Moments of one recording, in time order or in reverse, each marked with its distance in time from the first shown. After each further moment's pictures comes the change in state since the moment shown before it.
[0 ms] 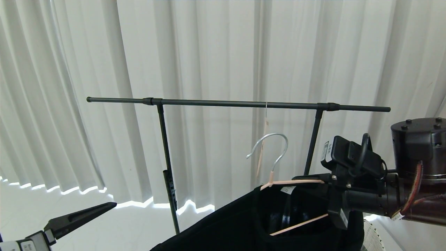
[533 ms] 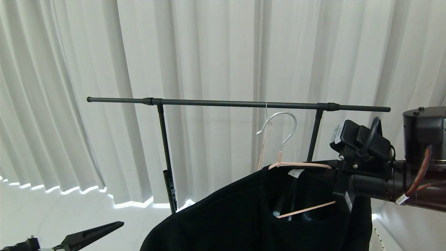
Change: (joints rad) left arm 0.079 0.038 0.086 0.003 -0.097 -0.086; right arm -0.062 -0.016 -0.037 0.004 -0.012 0.002
